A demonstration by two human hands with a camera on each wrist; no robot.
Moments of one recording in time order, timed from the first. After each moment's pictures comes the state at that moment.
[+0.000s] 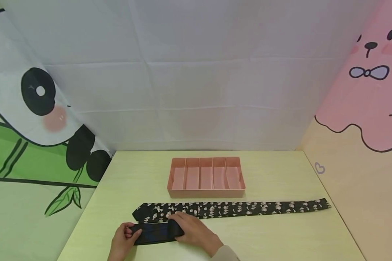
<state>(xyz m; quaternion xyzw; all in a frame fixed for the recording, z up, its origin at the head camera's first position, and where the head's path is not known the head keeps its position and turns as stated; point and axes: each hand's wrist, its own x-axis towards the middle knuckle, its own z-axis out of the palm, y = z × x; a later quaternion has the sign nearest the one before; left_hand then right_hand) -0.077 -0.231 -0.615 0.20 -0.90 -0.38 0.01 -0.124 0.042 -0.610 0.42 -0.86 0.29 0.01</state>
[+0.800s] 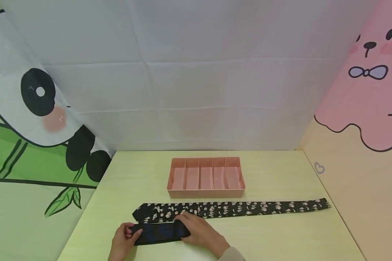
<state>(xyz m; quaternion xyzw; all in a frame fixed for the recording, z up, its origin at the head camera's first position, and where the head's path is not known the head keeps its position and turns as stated) -0.080 -0.230 -0.617 0.21 -0.90 -0.38 0.01 -0.122 0.062 -0.615 0.41 -0.86 0.29 0.01</state>
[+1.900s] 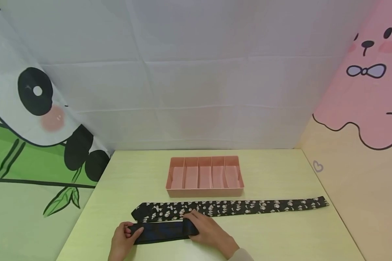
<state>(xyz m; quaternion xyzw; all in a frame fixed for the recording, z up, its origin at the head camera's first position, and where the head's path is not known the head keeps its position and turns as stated) -0.082 -0.229 -0.619 0.22 -0.90 -0.39 0.00 -0.115 0.091 -0.611 0.36 -0.89 0.28 -0.03</state>
